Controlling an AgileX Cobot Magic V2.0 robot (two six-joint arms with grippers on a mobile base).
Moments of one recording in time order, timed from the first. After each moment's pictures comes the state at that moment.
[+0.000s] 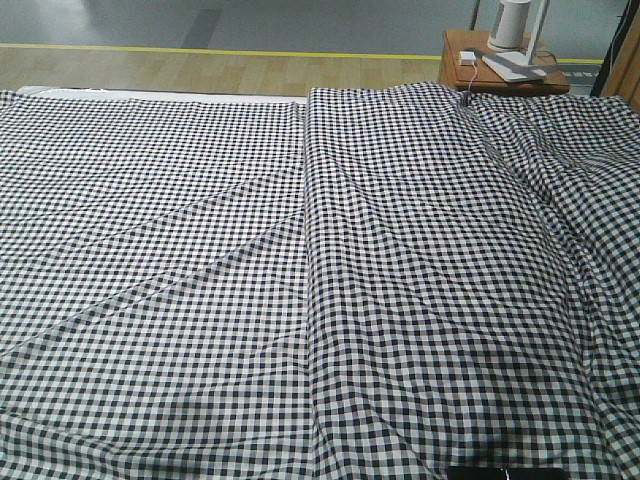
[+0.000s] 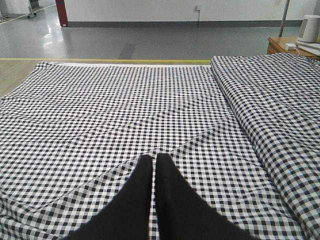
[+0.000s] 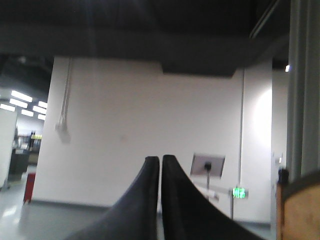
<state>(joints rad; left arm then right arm) 0.07 -0.02 0.03 -0.14 0.27 0.14 0.03 0.04 -0.25 0.03 -0.21 -0.12</state>
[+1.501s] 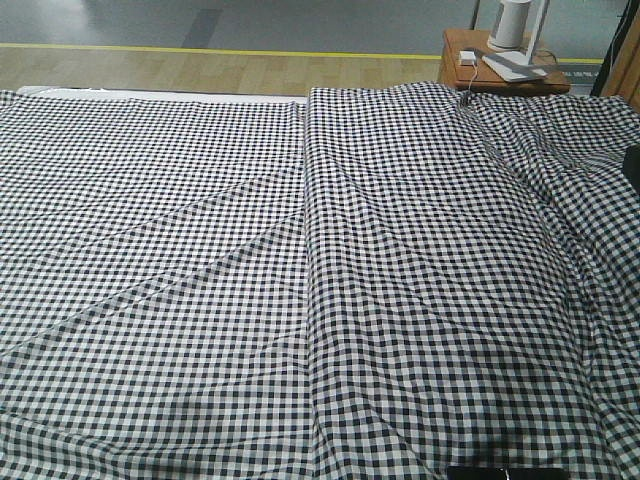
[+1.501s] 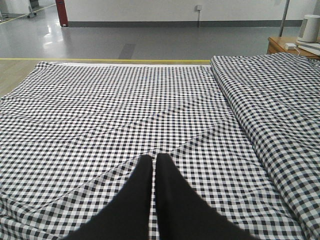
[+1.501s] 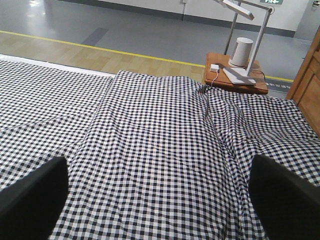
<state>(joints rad) 0.07 -0.02 0.03 -0.14 0.27 0.14 0.03 0.79 -0.81 0.02 0.37 -0.13</state>
